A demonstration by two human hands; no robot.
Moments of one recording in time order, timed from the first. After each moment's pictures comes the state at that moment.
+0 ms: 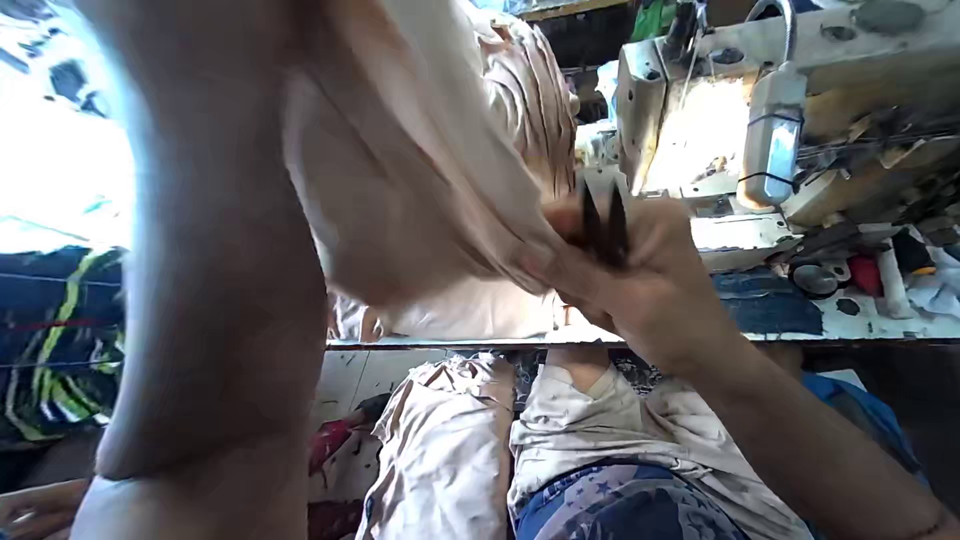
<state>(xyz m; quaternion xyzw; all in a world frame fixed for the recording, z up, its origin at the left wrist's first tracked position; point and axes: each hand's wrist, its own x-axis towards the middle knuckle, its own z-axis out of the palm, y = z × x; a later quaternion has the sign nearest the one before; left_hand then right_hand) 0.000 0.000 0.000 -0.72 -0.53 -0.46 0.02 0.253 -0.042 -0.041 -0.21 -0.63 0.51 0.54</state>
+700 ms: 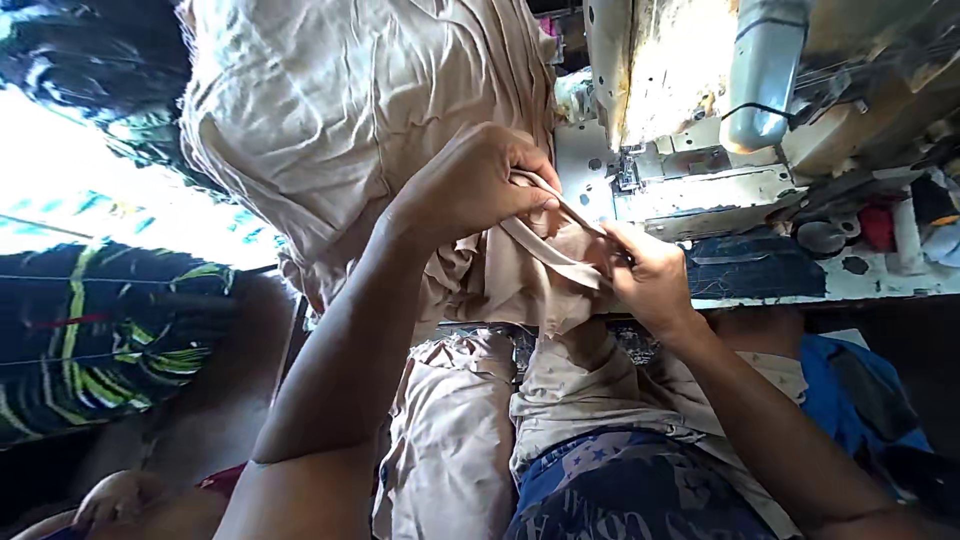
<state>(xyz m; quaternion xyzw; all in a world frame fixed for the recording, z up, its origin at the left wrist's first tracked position) 0.082 0.081 -0.050 -0.93 -0.33 -0.13 -0.14 0.301 -0.022 -0.202 -0.53 -0.70 0.08 0.47</state>
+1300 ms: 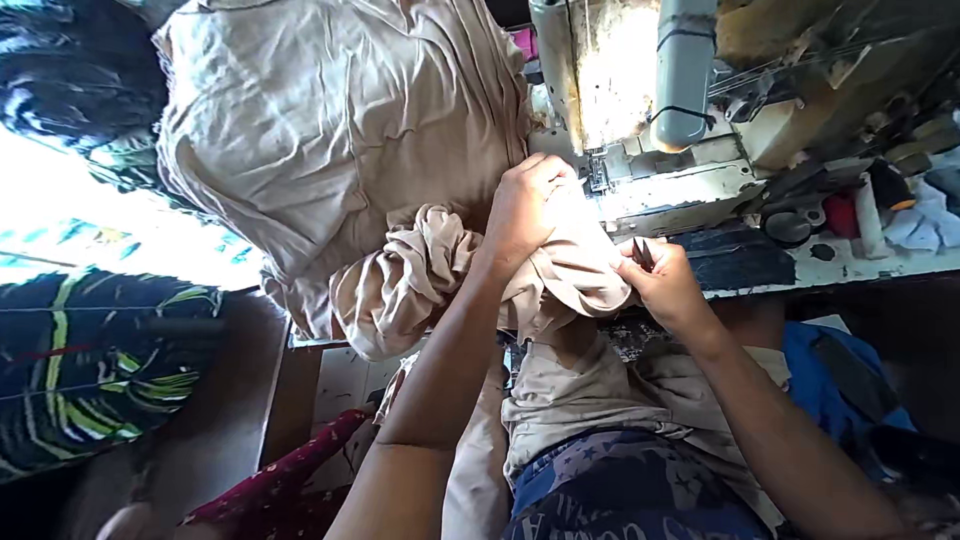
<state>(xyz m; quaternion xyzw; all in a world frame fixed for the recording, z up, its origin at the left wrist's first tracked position) 0.149 0.094 -0.154 -0.86 -0.37 -0.34 -0.08 0.346 -0.042 -0.206 -0.51 -0.53 0.44 0.52</state>
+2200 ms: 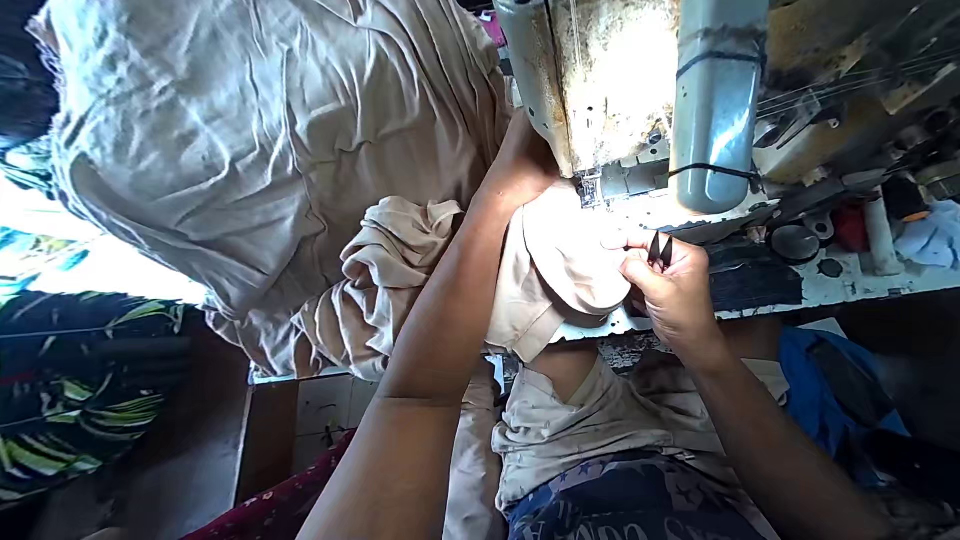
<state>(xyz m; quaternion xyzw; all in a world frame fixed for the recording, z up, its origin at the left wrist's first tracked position) 0.183 0.163 -0.137 -0.84 -0.29 -0.39 -0.24 0.343 -0.016 -0.196 -0.47 -0.42 0.45 0.64</state>
